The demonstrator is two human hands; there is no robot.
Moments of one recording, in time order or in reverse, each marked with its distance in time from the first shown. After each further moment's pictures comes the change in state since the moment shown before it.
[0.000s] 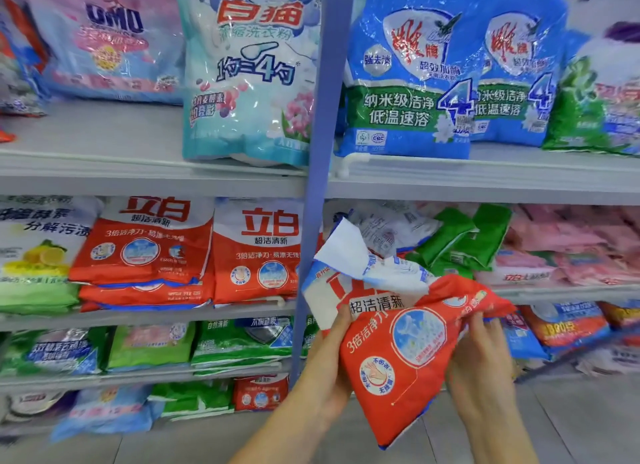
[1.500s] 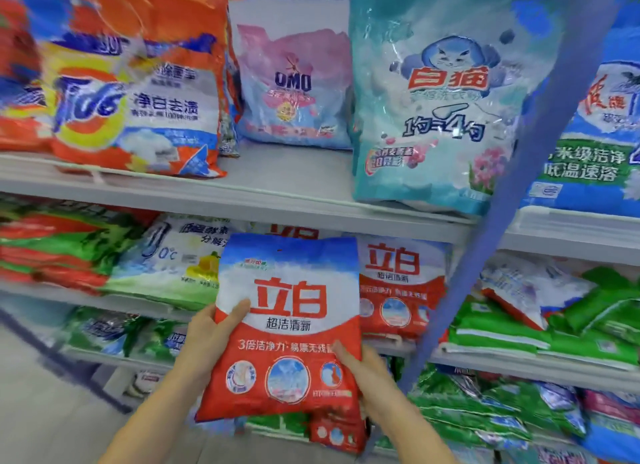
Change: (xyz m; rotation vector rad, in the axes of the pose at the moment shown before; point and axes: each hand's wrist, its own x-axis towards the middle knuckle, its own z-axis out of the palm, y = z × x) left_hand -0.123 0.193 -0.220 0.611 0.809 0.433; right_hand -0.037 0.158 0.222 -0.206 -0.457 0.815
